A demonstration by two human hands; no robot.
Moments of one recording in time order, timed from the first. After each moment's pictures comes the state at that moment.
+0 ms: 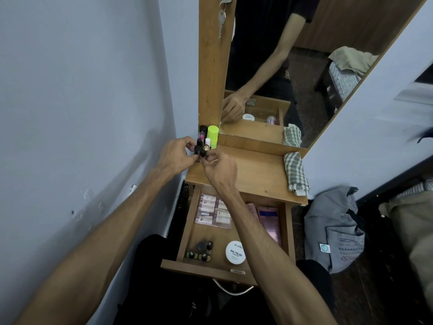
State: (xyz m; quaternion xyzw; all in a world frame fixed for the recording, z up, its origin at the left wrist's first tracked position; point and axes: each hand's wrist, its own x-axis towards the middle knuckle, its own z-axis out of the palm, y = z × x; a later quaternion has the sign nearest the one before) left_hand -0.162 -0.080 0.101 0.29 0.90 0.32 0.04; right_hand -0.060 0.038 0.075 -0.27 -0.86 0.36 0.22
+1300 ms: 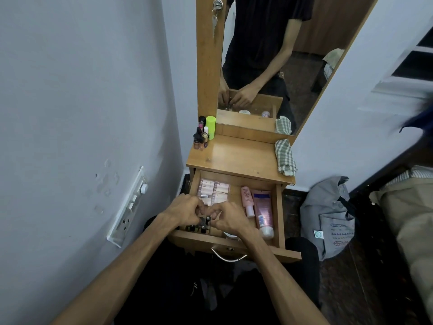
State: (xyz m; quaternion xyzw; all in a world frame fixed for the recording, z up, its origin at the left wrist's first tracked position) left_hand 0.002 -0.145 0.054 0.41 0.87 0.10 0.24; right_hand 0.113 0.014 0.027 -0.12 -0.93 0.35 -0.10
